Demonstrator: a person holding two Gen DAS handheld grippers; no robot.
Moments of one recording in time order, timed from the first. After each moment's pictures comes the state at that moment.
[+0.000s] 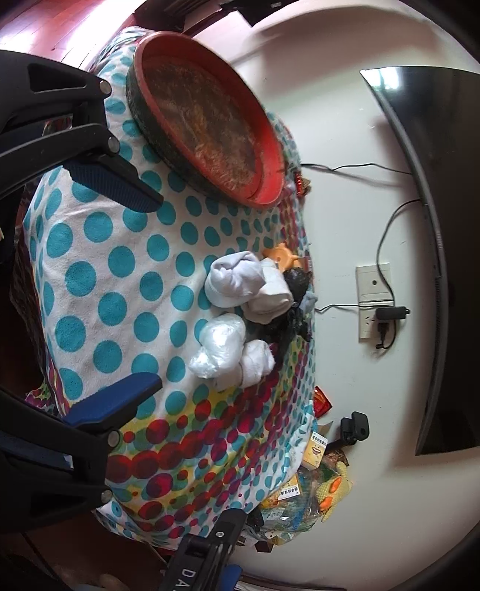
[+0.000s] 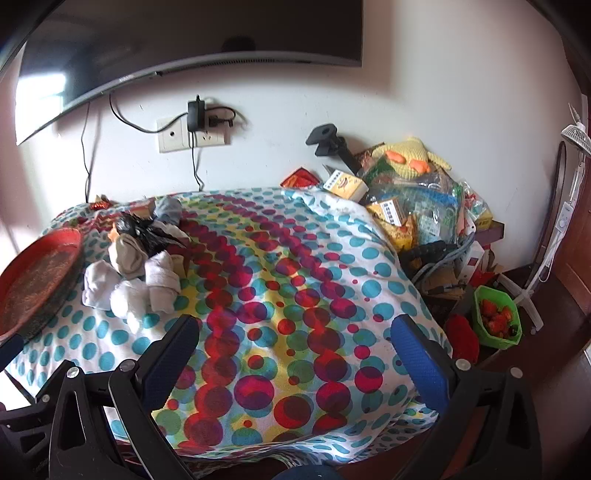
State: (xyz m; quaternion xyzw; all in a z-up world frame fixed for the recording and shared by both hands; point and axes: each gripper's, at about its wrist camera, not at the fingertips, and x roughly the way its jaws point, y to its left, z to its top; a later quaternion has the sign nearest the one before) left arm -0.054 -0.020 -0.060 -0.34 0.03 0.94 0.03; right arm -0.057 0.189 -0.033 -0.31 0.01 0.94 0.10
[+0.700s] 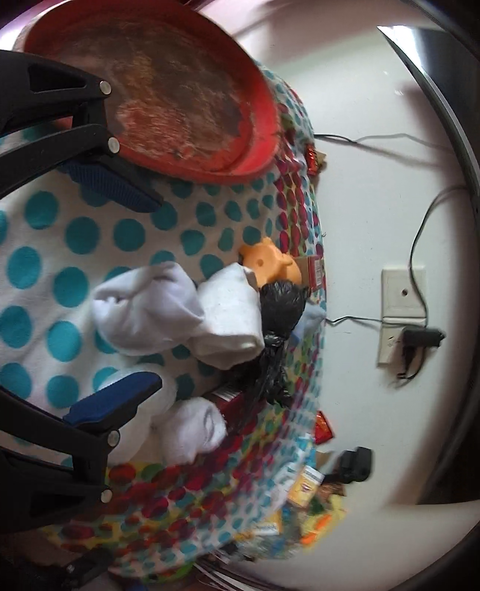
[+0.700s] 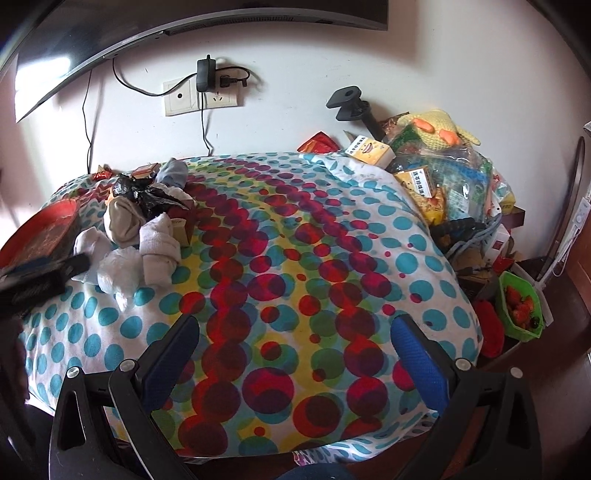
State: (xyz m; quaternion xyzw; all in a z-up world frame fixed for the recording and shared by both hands) left arm -0.191 -0.043 -0.076 -0.39 0.03 0.92 0.04; right arm -0.085 0.182 -0.070 -0.36 0.01 0.93 0.08
